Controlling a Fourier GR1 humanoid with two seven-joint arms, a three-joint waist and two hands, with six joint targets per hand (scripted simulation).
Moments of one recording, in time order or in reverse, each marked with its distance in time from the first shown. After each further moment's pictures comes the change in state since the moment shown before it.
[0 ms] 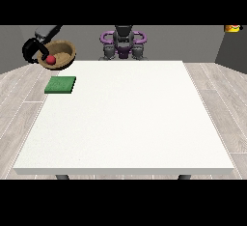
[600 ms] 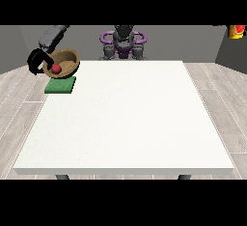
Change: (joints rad) left arm -0.004 0.045 0.010 0.045 0.019 -0.029 -0.073; right arm -0.036 0.054 -0.058 0.069 -0.040 -0.010 -0.063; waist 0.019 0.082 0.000
